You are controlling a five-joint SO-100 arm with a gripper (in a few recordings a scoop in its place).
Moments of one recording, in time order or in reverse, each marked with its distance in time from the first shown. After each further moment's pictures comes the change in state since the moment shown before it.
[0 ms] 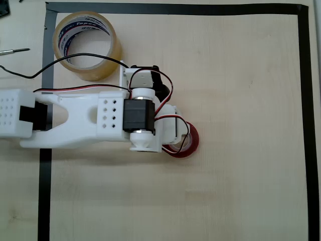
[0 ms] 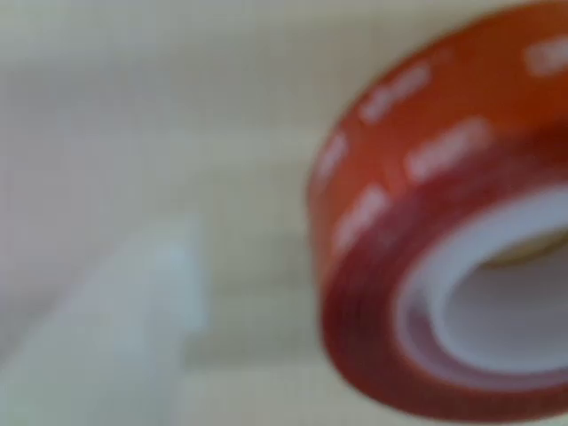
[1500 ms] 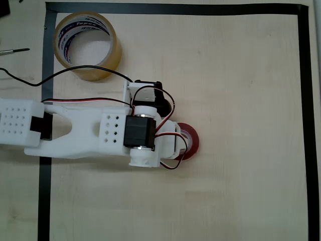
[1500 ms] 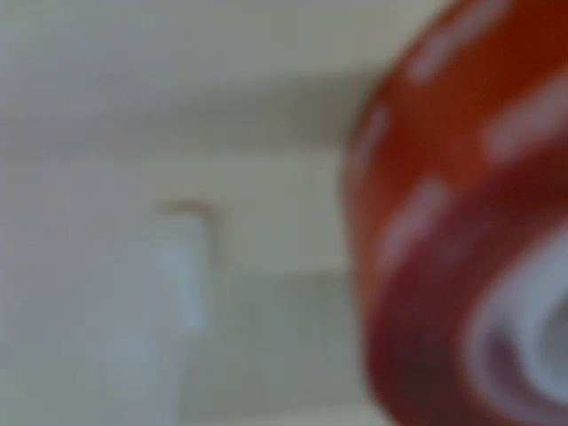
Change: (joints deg) arm 3.1 -8.8 -9.6 0.8 0.0
